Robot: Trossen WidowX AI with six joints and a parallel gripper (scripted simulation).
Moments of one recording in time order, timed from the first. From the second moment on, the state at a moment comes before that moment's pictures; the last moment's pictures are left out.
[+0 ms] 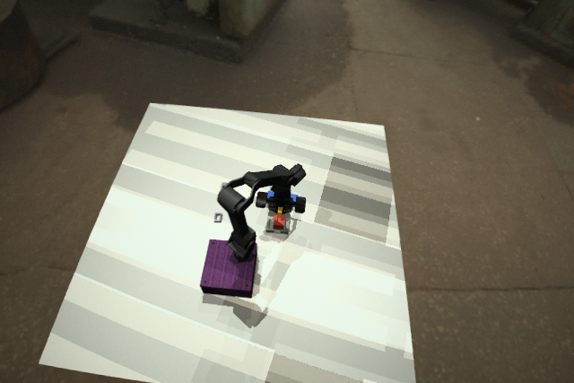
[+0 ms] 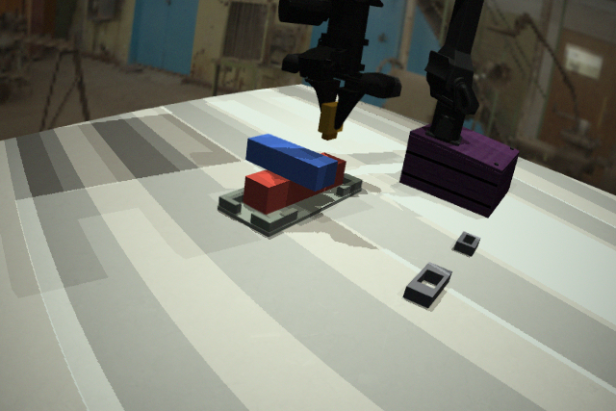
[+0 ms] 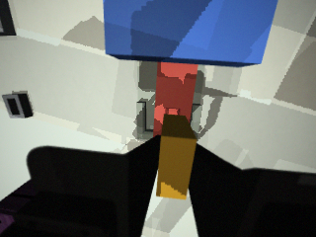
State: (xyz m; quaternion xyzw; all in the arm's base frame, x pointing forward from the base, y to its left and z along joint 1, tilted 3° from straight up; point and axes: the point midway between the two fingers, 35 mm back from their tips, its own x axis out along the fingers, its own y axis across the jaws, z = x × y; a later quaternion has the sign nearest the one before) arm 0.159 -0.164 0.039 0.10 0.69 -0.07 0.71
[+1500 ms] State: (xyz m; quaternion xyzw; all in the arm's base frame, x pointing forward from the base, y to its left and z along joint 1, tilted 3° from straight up) arm 0.160 -0.164 -0.001 0.10 0.69 -0.07 0.71
